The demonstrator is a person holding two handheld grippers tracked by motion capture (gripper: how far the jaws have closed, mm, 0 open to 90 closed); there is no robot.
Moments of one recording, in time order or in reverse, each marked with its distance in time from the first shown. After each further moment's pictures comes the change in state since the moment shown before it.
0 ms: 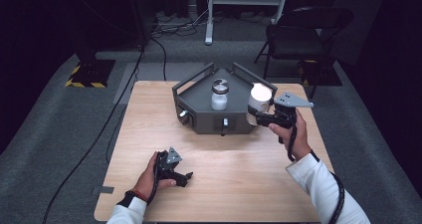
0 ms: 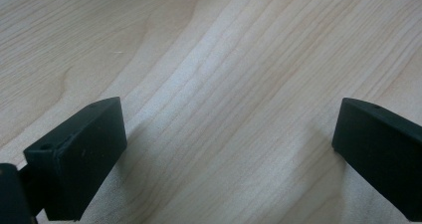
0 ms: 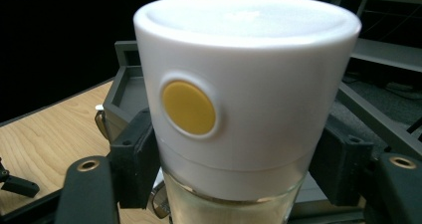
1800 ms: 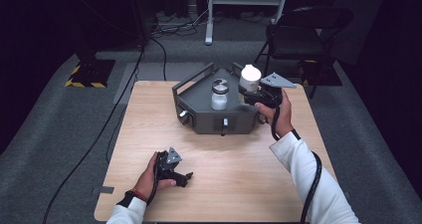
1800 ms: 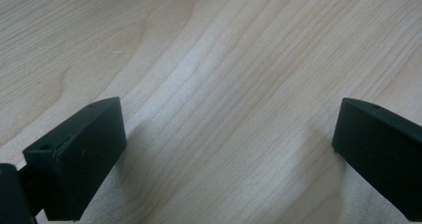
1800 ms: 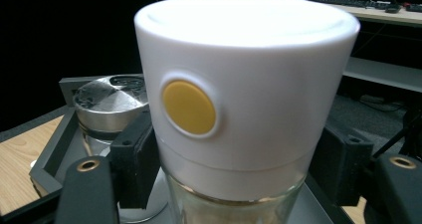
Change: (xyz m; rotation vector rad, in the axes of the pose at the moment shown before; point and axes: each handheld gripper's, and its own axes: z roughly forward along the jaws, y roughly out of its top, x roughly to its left) left arm 0.000 0.000 0.000 -0.001 -0.002 0.002; right arm -0.002 0.018 0.062 -0.049 -0.088 0.001
